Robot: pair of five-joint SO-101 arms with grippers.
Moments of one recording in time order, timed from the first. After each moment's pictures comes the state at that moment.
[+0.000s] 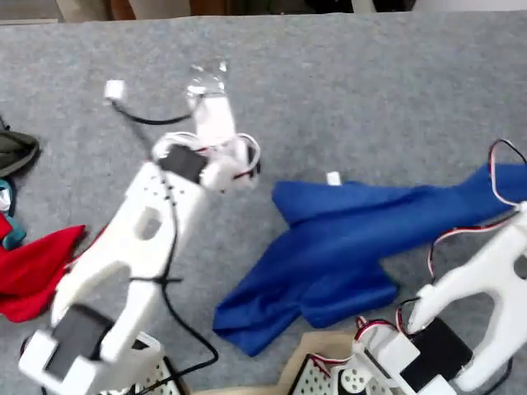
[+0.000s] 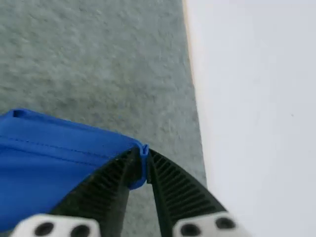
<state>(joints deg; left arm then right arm) 23.9 -8.2 15.6 57.6 18.9 48.4 -13.3 10.2 46.9 46.7</state>
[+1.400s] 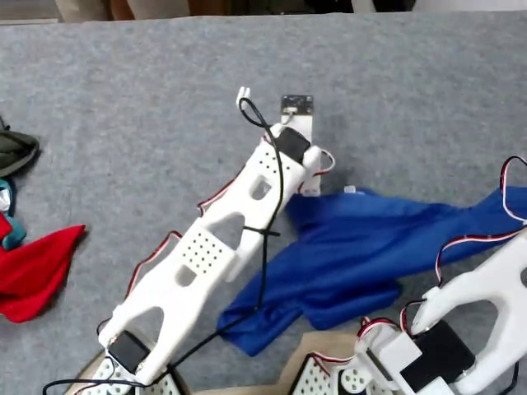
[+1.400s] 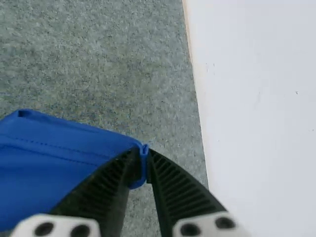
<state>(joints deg) 34.4 74.1 -84.7 96.0 25.0 51.5 -13.3 14.5 44.0 48.7</state>
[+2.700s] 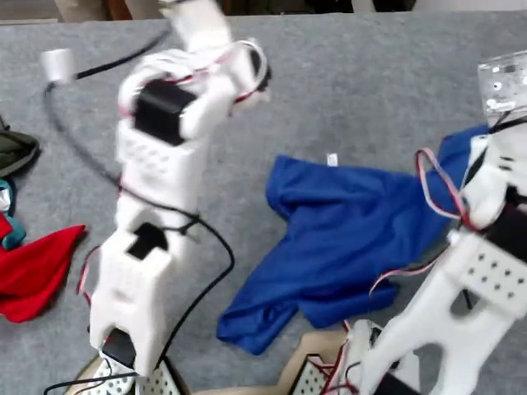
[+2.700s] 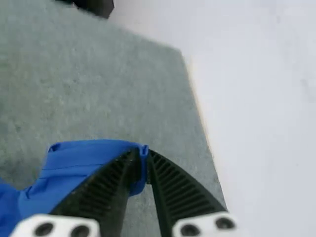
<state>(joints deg) 22.2 27.5 -88.7 100.3 22.6 30.2 -38.1 14.5 56.3 30.4</state>
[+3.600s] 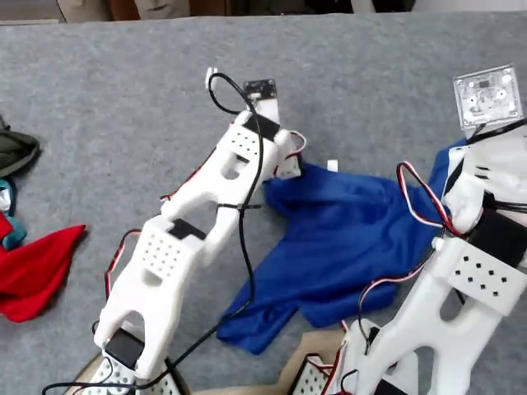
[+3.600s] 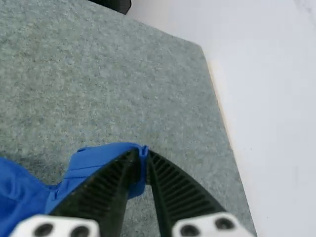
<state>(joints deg) 26.7 48.5 -39.6 73.5 27.5 28.7 -40.3 25.5 52.2 29.7</state>
